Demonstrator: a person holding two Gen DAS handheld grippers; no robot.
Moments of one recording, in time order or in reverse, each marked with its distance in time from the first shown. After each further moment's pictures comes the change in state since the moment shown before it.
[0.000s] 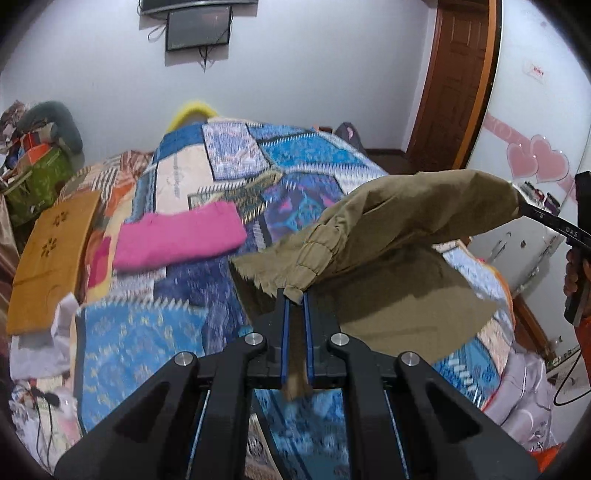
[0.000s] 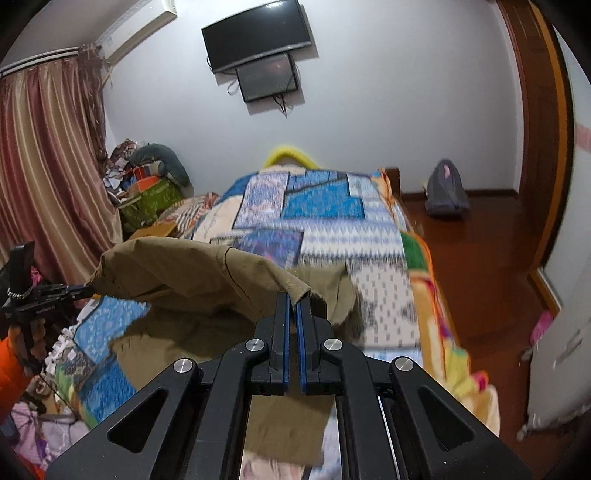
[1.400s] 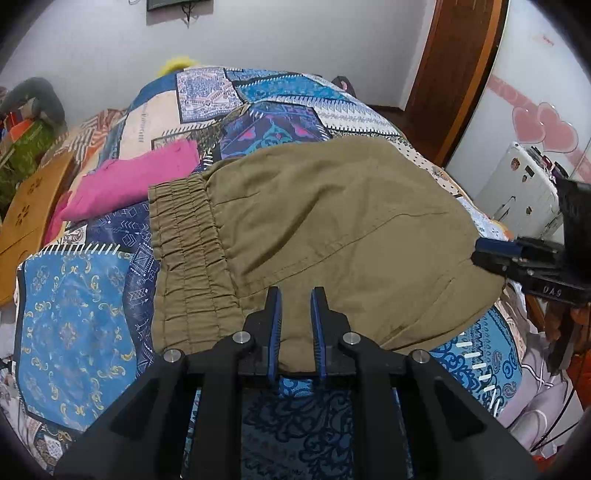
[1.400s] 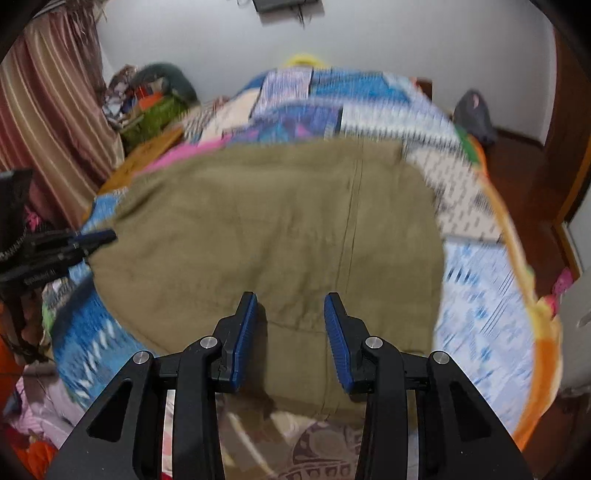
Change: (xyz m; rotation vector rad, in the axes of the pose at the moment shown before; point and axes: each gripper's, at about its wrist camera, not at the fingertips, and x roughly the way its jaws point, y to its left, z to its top) left arm 0.074 -0.050 -0.041 0.002 0.152 -0.018; right arm 0.072 0.039 -0.101 -0.014 0.310 0.051
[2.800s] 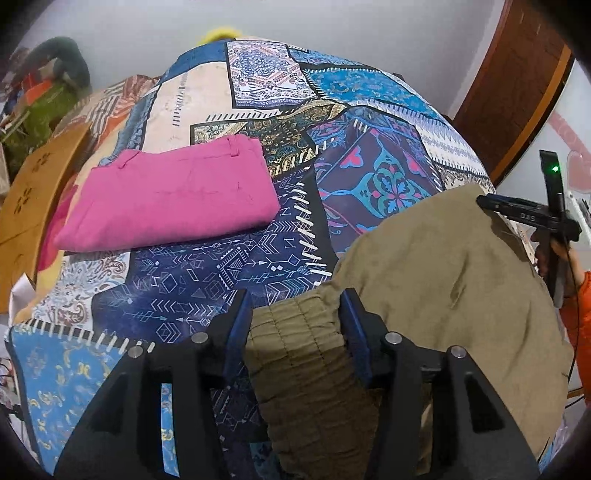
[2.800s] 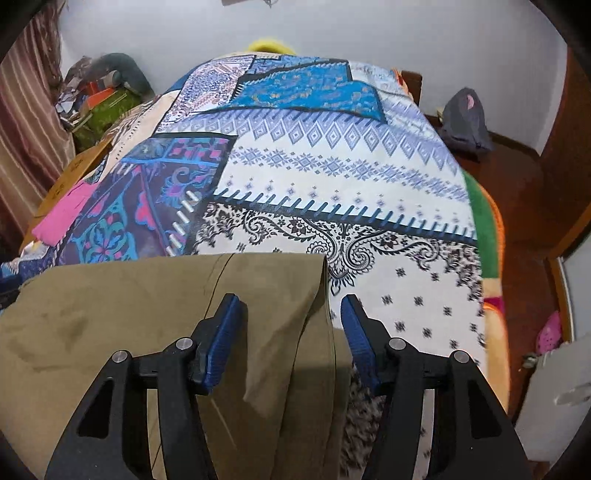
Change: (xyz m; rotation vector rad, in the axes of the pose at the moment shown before) left arm 0.096 0.110 0.090 -0.167 0.084 0.069; right arm 0.141 -0.120 0.167 -0.012 0.076 -0.084
